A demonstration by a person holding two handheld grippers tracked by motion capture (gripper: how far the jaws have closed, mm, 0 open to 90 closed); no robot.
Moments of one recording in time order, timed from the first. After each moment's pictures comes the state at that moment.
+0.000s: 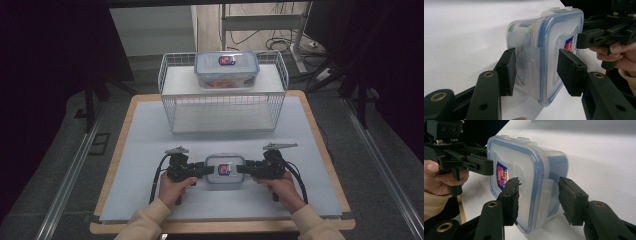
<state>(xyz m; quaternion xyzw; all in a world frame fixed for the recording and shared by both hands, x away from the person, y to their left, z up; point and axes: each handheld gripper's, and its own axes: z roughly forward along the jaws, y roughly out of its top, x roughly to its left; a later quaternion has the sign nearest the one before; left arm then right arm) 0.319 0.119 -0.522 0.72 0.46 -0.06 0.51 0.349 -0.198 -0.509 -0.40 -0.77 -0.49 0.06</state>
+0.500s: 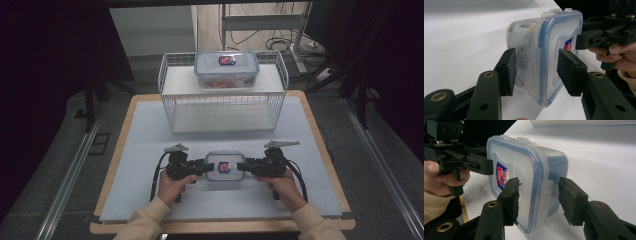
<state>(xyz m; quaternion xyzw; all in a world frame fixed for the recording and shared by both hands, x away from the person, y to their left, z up) 0.319 0.119 -0.508 0.72 0.45 -0.04 0.52 0.351 -0.199 -0.500 -0.39 -0.77 -0.50 0.06</state>
